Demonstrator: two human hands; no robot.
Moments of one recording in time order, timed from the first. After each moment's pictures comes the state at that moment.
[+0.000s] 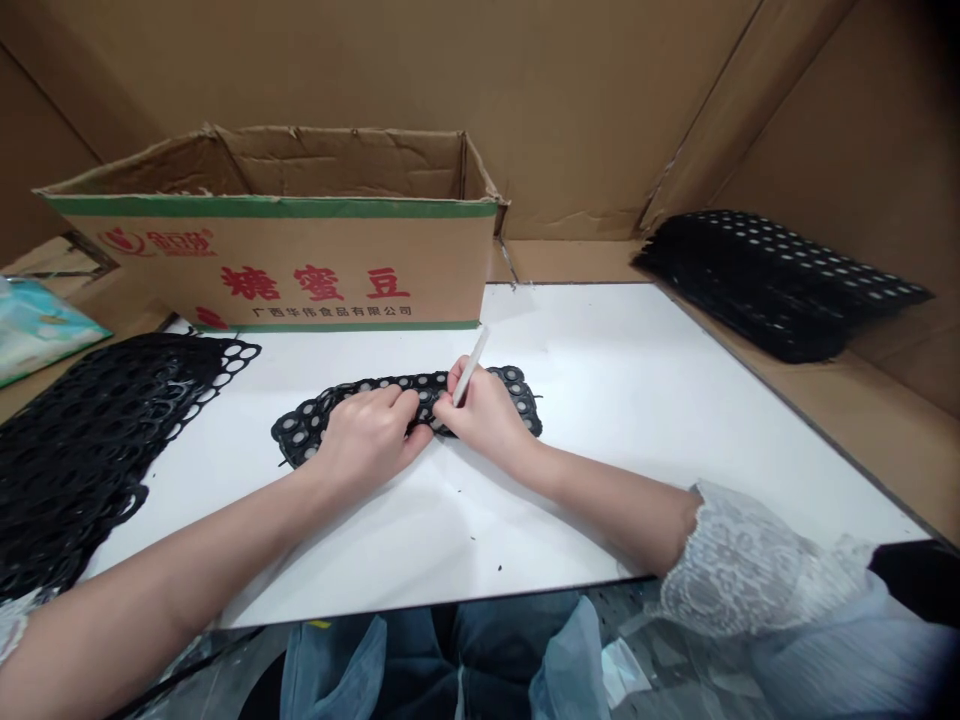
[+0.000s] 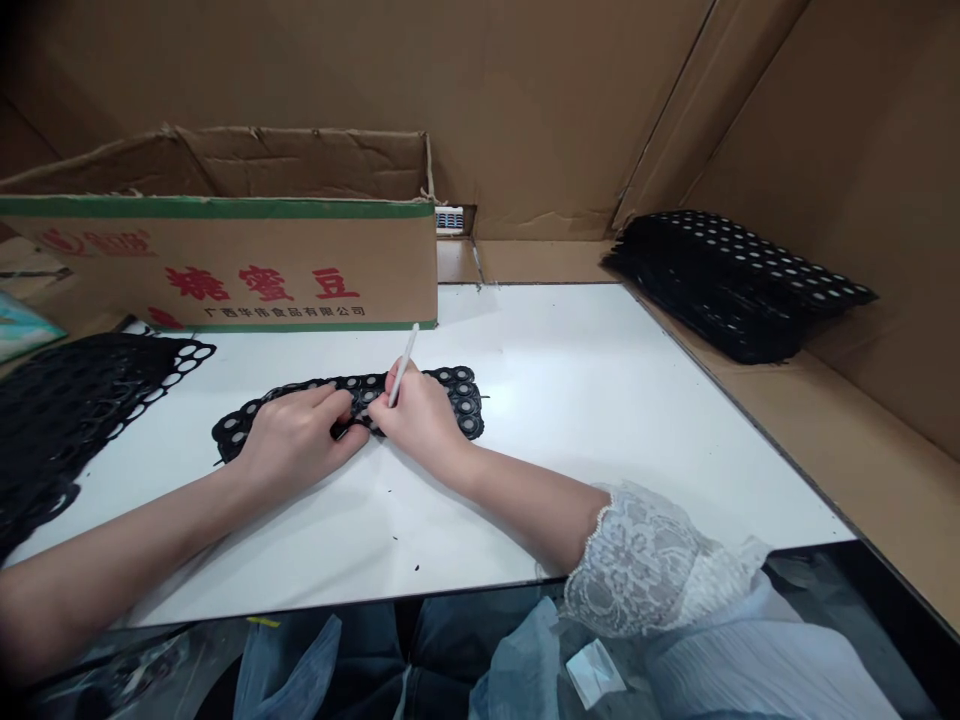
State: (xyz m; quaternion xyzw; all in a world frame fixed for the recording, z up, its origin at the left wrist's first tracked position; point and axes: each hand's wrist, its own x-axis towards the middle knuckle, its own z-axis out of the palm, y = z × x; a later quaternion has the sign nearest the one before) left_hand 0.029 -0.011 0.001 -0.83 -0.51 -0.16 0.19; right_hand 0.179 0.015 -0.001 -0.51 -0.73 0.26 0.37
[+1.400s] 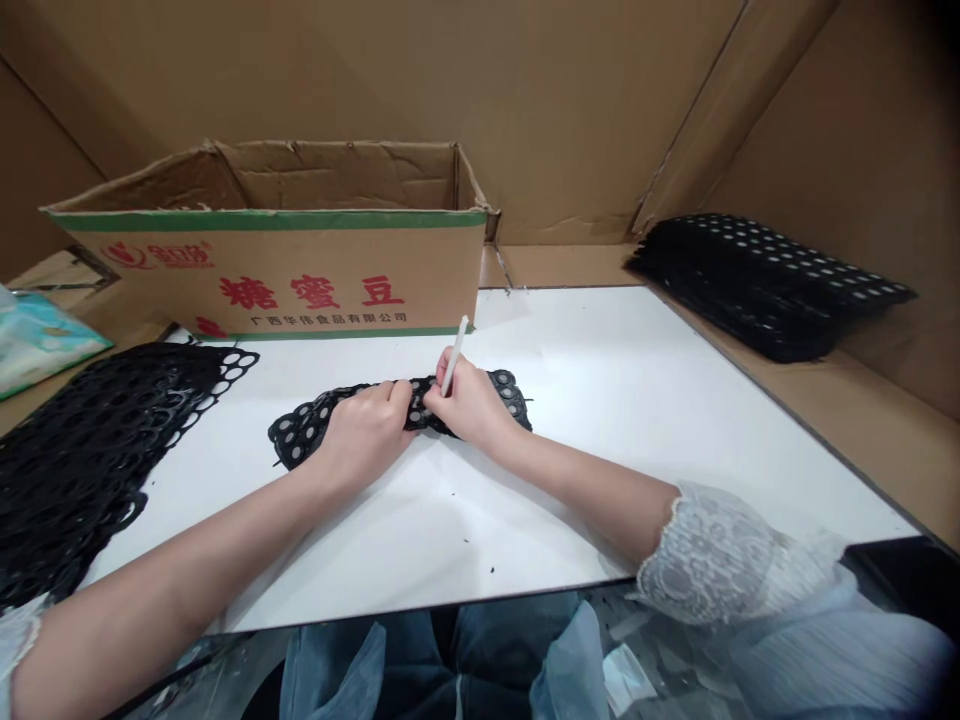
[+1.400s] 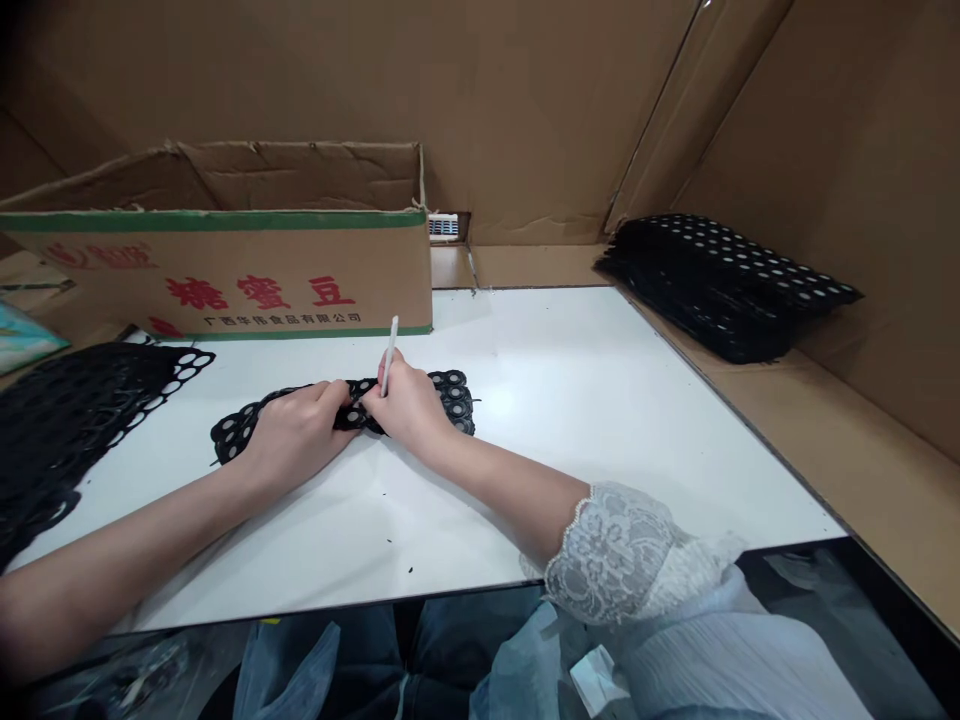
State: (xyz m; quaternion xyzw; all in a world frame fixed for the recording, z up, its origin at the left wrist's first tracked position) left_hand 0.031 -0.001 0.002 -0.82 -0.54 -0.09 0.18; right_hand 0.173 0.031 -0.001 -0.50 -0.73 0.28 0.37
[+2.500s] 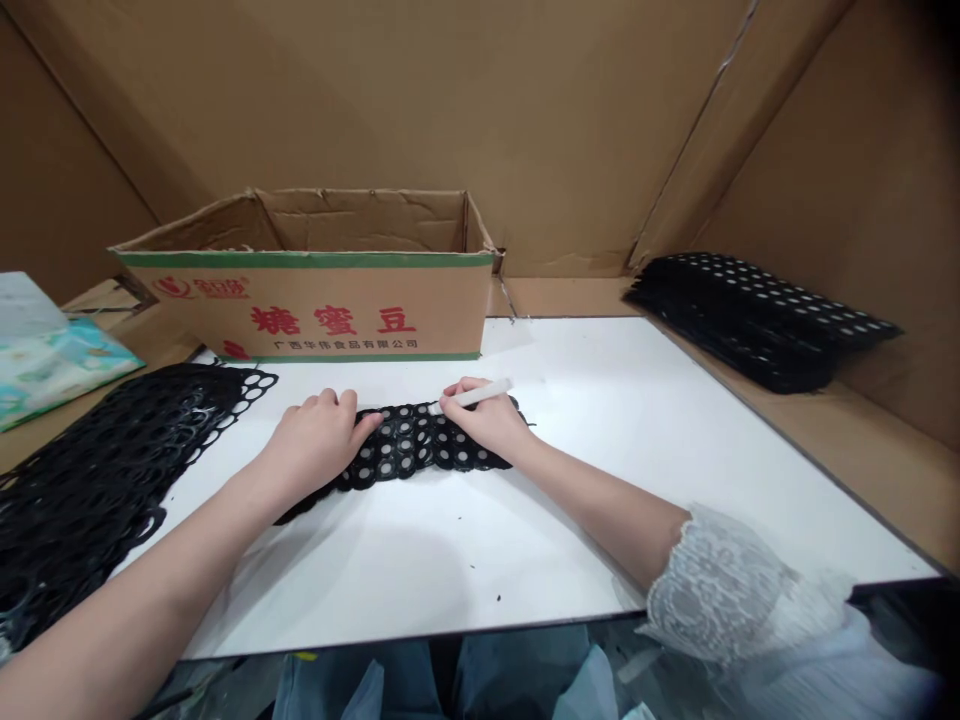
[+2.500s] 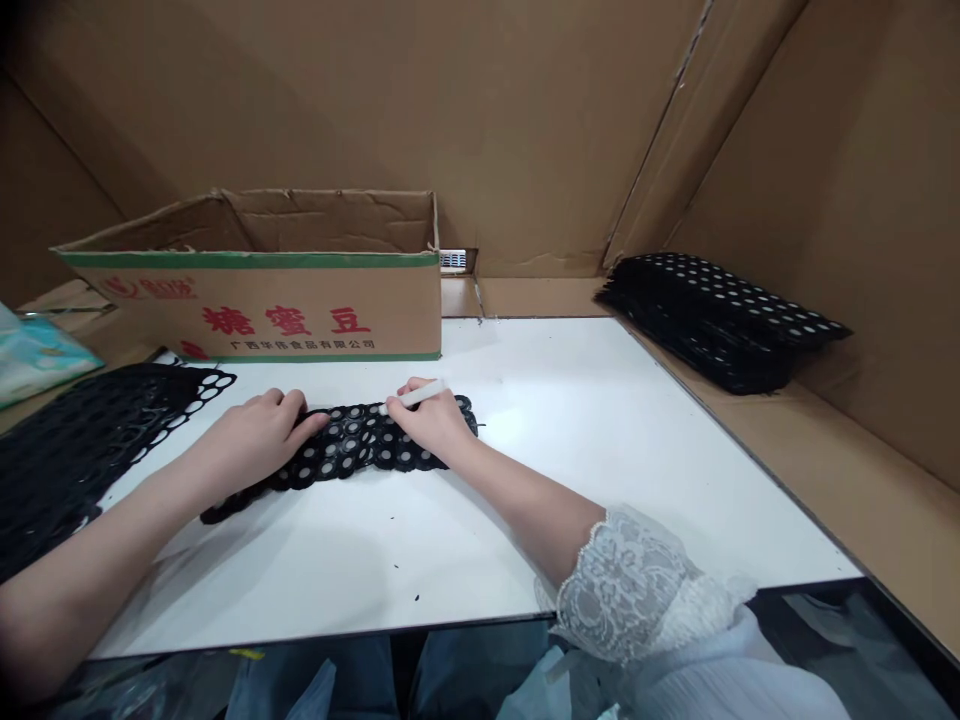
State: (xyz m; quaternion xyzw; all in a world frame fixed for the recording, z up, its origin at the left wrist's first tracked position) left_hand -0.008 0.005 0.023 -0.74 -0.66 0.05 0.12; right_hand 0.188 0.045 -0.008 -0.46 -0.73 0.30 0.40
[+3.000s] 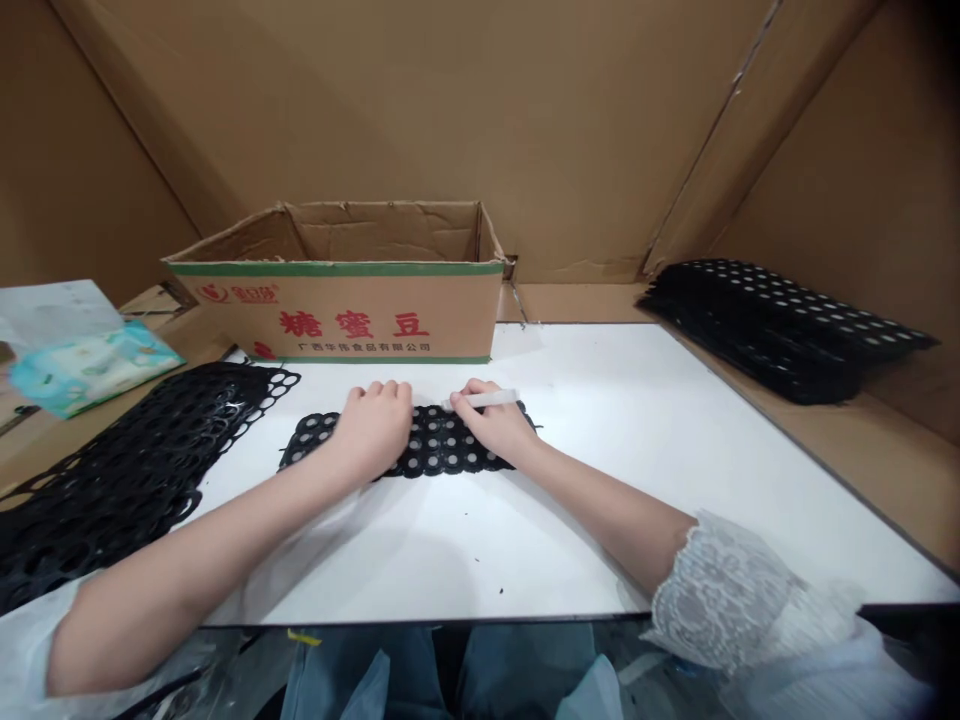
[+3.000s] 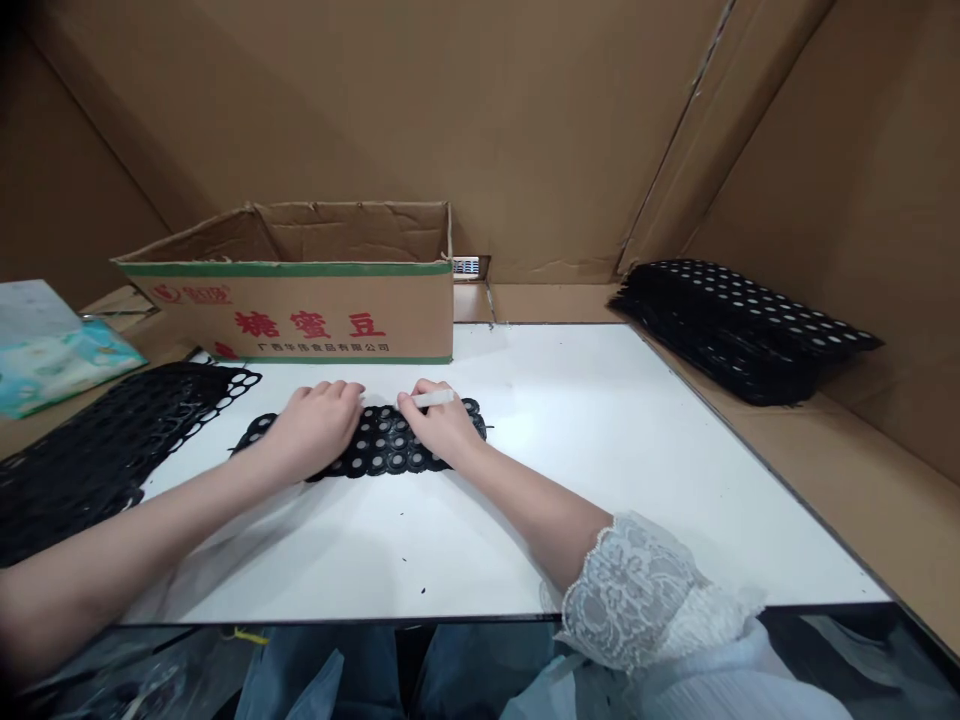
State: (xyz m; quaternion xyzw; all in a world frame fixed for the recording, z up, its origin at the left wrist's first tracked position) left_hand 0.017 0.016 0.021 -0.79 -0.59 0.01 0.16; right_hand 0.189 0.044 -0.005 -0.47 -0.76 0.25 0.38
